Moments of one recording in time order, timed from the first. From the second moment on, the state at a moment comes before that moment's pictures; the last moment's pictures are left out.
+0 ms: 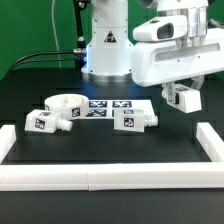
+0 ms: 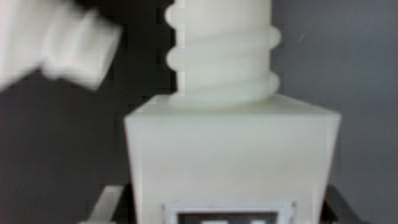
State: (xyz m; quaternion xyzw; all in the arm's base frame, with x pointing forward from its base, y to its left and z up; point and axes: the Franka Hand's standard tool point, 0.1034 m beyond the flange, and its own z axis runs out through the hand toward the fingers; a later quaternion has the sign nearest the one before) arm 0.428 0.121 0.048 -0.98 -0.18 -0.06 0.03
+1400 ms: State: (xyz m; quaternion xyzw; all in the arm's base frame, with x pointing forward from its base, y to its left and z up) arm 0.437 0.082 0.063 -0.94 -0.33 -0.03 0.02
